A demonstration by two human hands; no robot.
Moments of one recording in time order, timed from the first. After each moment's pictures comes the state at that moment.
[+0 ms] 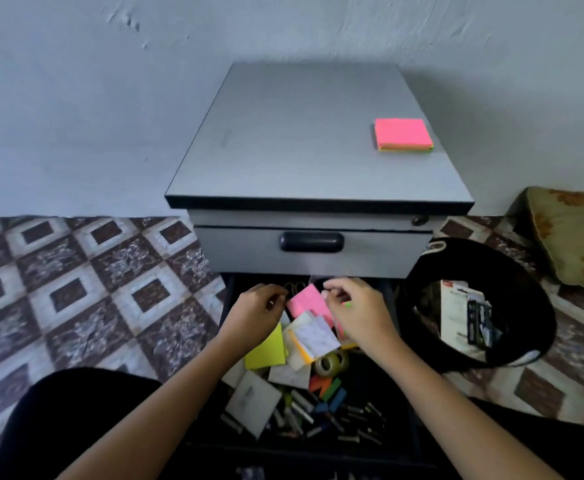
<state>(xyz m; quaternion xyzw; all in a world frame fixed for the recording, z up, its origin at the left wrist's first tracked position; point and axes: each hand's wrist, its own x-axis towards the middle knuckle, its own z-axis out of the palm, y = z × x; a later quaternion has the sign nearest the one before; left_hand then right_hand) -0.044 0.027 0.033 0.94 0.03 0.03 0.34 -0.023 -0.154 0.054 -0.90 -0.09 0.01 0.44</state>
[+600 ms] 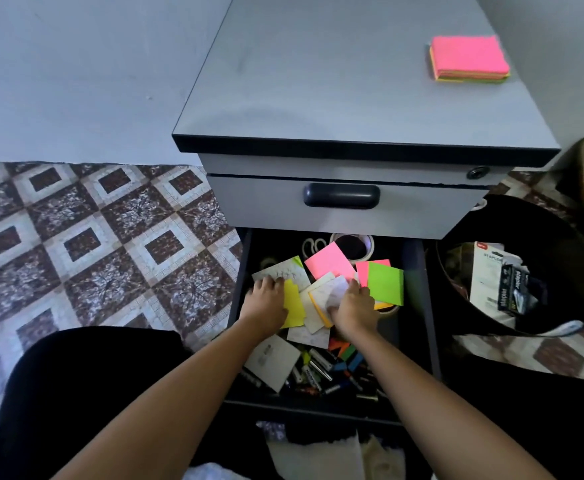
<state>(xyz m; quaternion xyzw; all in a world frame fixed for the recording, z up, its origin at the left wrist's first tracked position) -0.054 0.049 -0.070 0.97 0.05 -0.22 0.09 -0.027 -0.116 -0.082 -0.95 0.07 0.22 0.21</state>
